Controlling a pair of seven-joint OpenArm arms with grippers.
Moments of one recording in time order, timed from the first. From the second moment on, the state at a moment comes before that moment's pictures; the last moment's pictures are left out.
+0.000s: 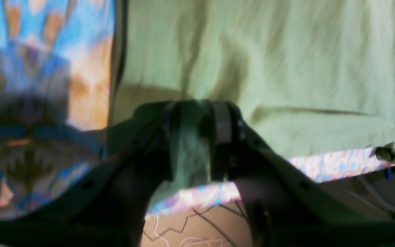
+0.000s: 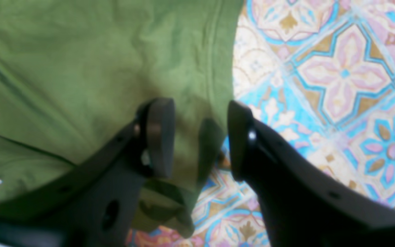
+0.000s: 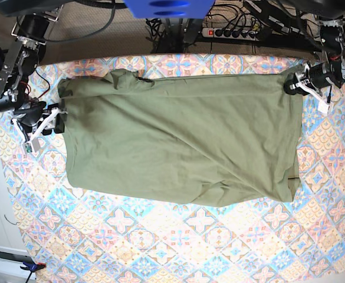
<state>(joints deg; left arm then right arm) 19.8 -29.1 -26.2 81.2 -60.2 -16.3 65.0 -5.8 21.7 26.6 97.9 34.9 28.8 -67.8</state>
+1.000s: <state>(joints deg) 29.7 -32.5 -38.6 88.3 -60.4 -25.0 67.0 -5.8 21.7 26.6 98.0 34.8 28.8 -67.8</state>
